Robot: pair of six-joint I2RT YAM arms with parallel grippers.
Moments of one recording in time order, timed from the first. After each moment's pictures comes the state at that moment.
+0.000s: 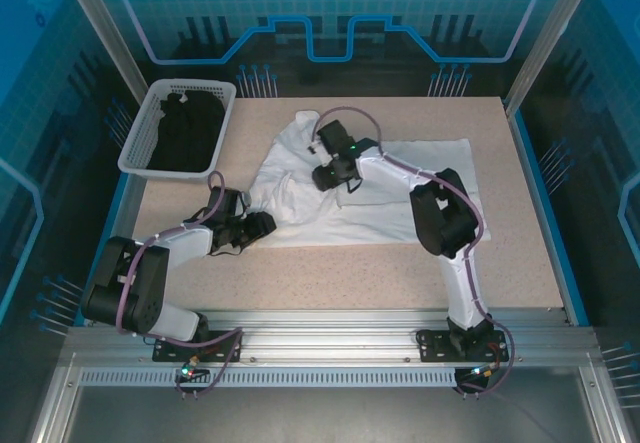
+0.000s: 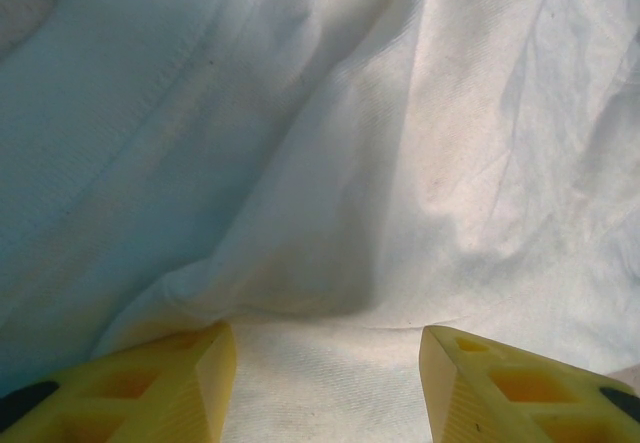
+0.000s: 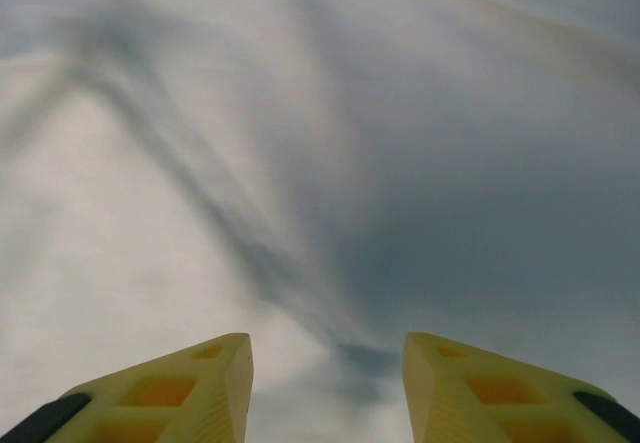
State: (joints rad) left arm -0.17 1.45 0.55 -0.08 0.36 -0.69; right arm 0.61 2.17 1.73 -0.60 -0.05 0.02
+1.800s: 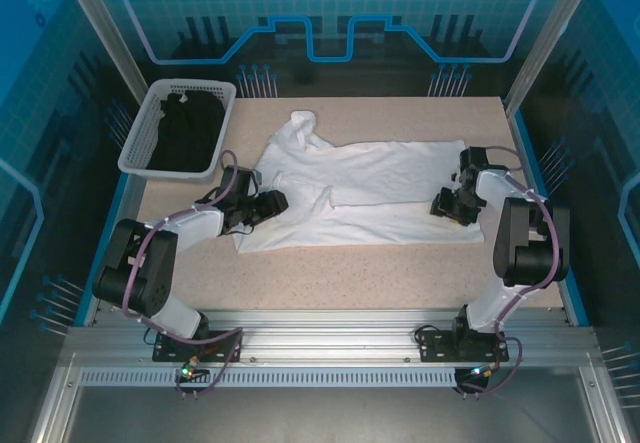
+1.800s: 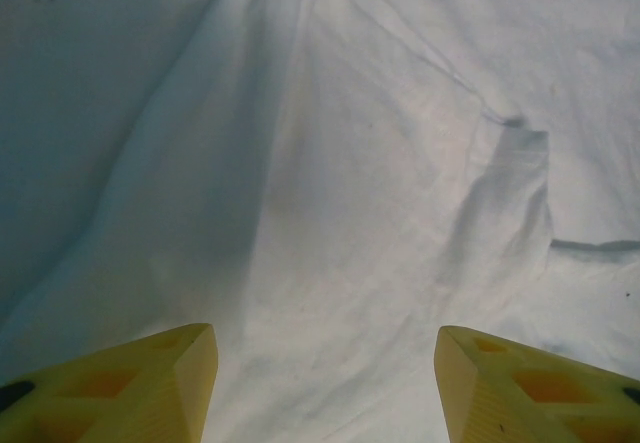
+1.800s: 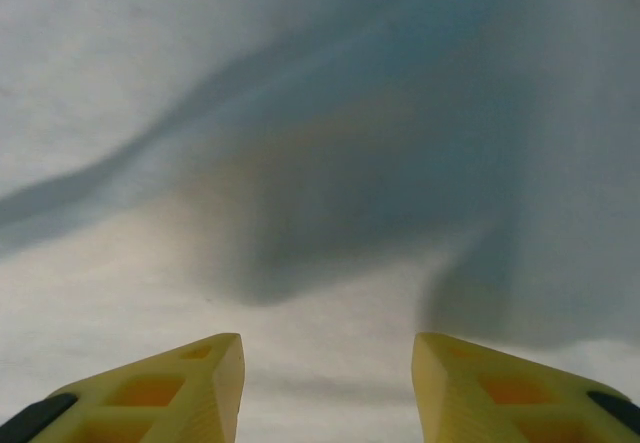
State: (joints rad) left arm -0.24 1.56 0.74 -0.07 0.31 -0.69; right arm -0.11 1.72 1.05 -0.75 -0.12 0.26
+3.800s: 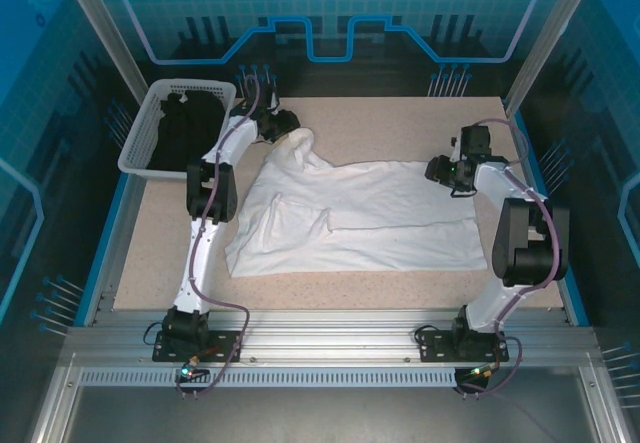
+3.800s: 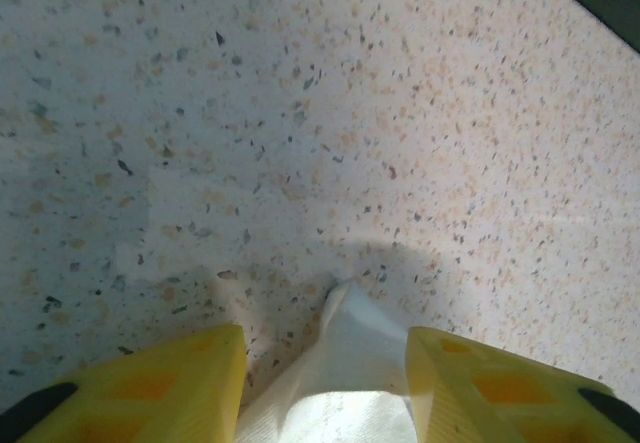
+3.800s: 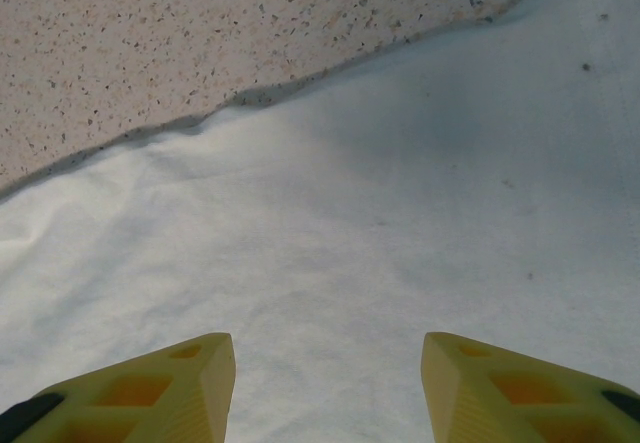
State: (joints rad) left arm -0.13 2.71 2.47 -0.65 0.30 -0.61; right arm -0.08 1.72 1.14 -0.43 -0.16 0.30
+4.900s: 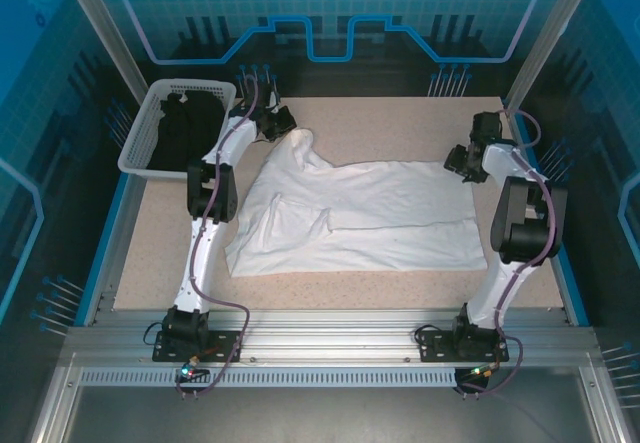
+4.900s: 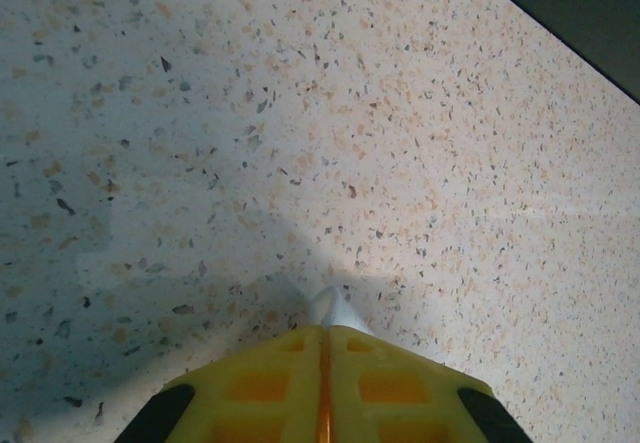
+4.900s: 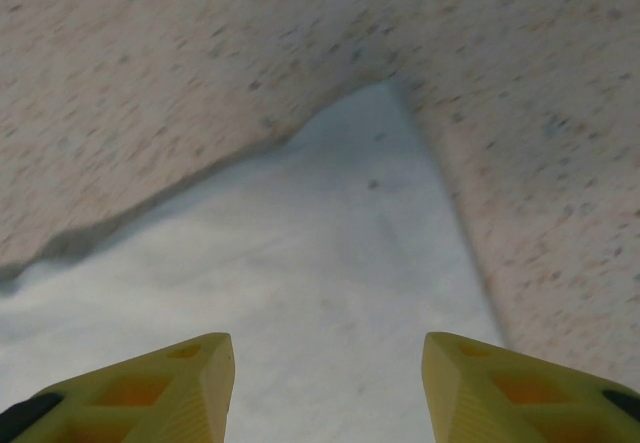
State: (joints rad) left arm -0.12 2.73 2.50 -0.61 0.37 -0.61; right arm -0.17 1.93 1.40 -0.56 0.00 0.33
